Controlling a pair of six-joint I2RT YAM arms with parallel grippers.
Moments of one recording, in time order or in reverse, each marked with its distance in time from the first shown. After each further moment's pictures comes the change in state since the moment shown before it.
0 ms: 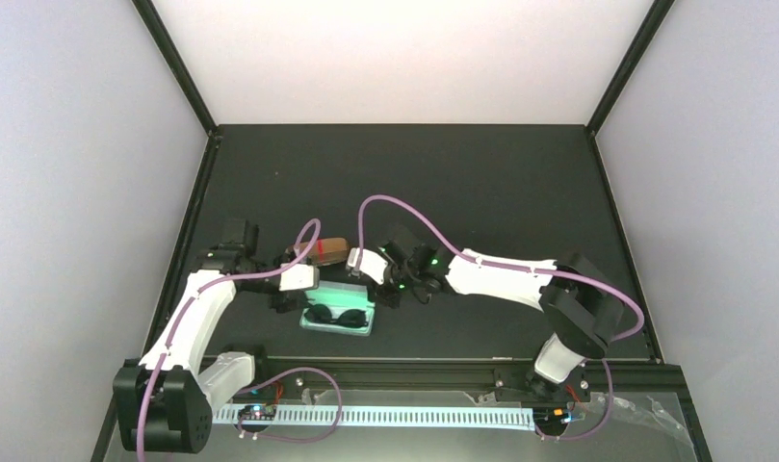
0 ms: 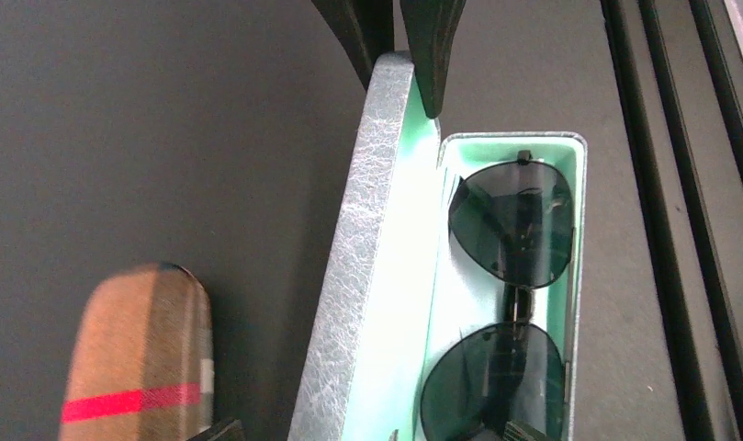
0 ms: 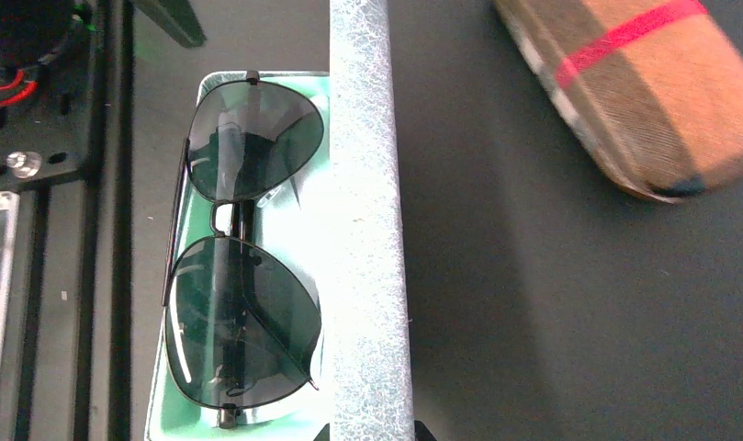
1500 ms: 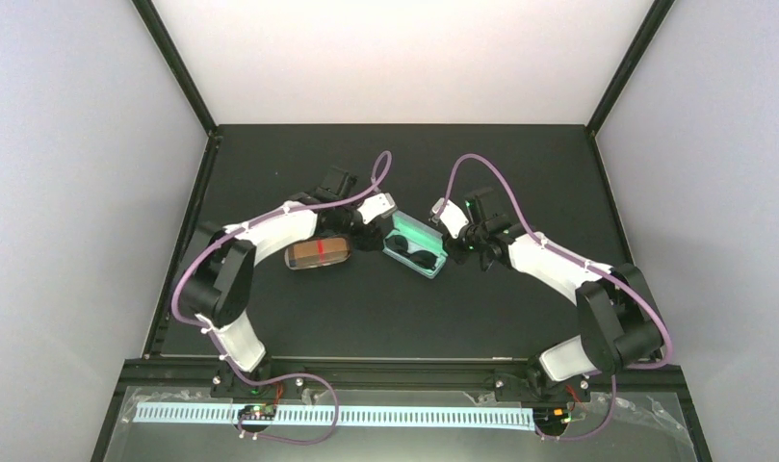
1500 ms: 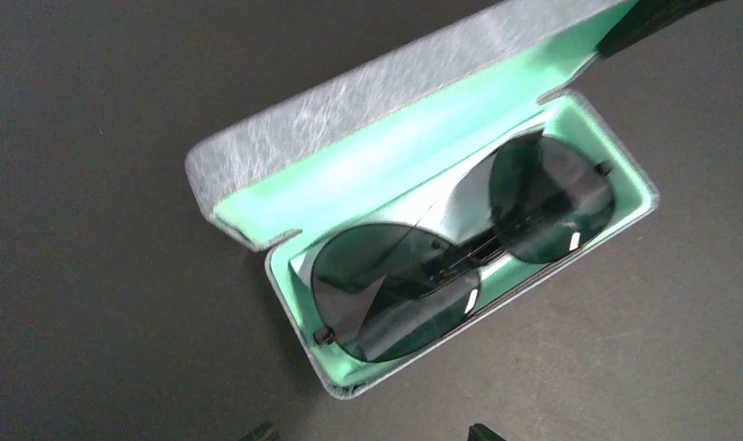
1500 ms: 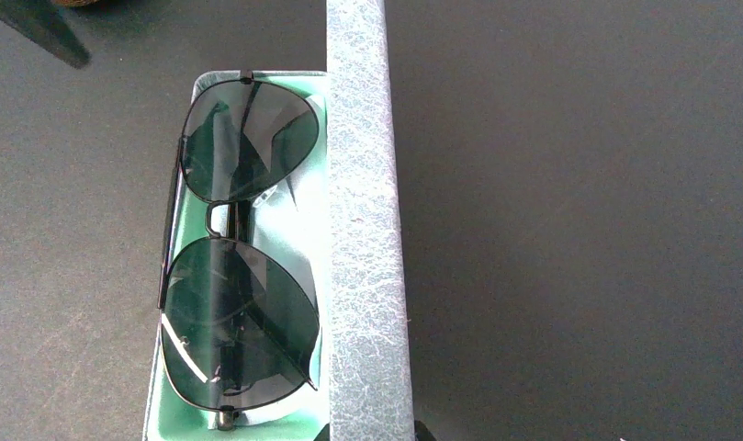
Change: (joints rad) left arm -0.466 0.701 0.430 0.634 -0.293 -0.980; right arm -0.550 -0.191 -0.189 -0.006 0.082 -0.160
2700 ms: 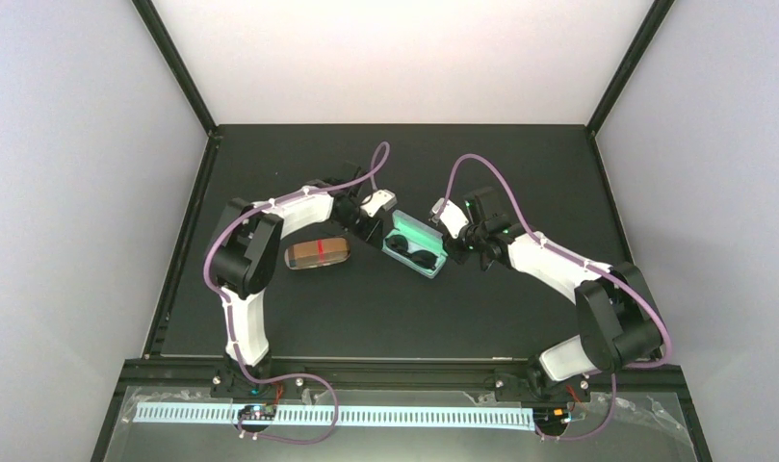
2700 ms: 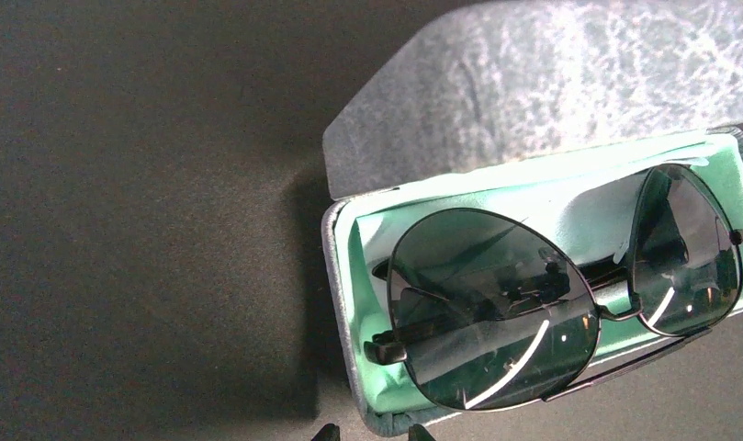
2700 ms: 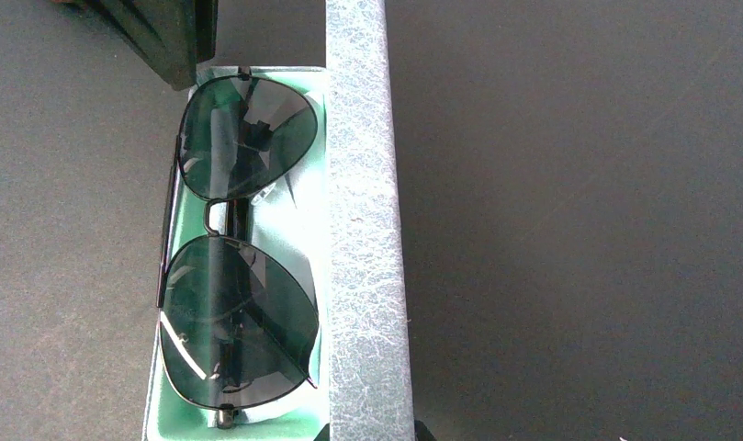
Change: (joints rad) left arm 0.021 0.264 0.206 -0.182 -0.036 -0.315; right arm -0.001 0.005 0.000 0.002 0.004 -0.002
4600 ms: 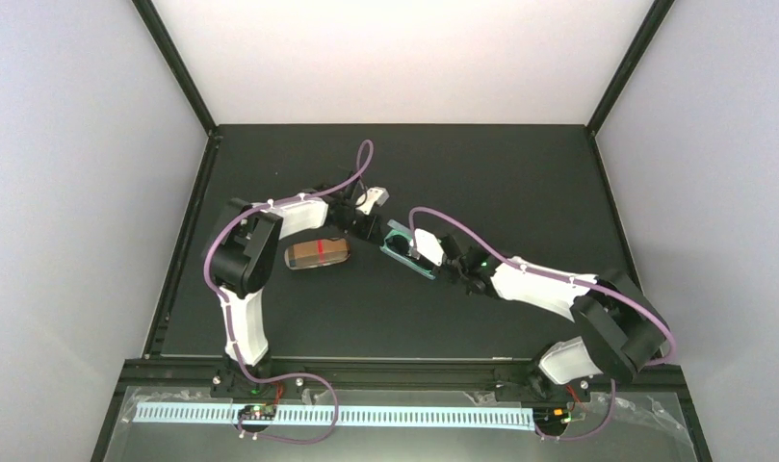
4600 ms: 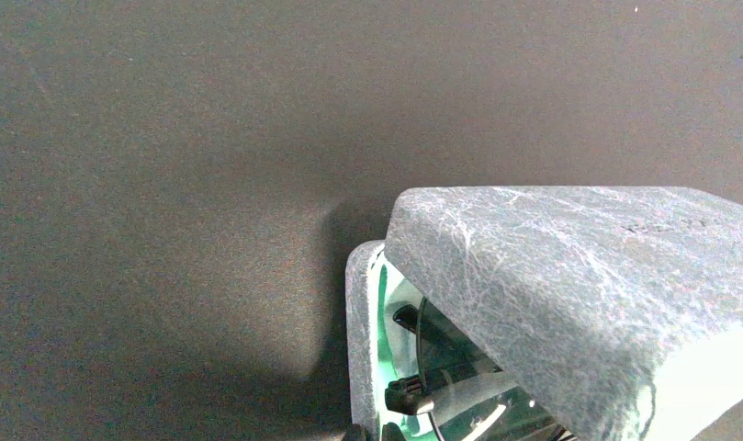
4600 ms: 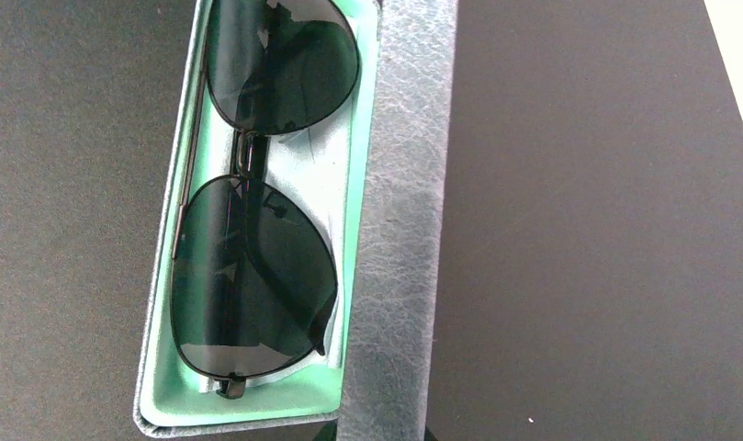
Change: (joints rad) left arm 0.027 -0.001 -0.101 0.205 0.077 -0.230; right arm 0.266 -0.032 -0.142 0.157 0.427 -0.185
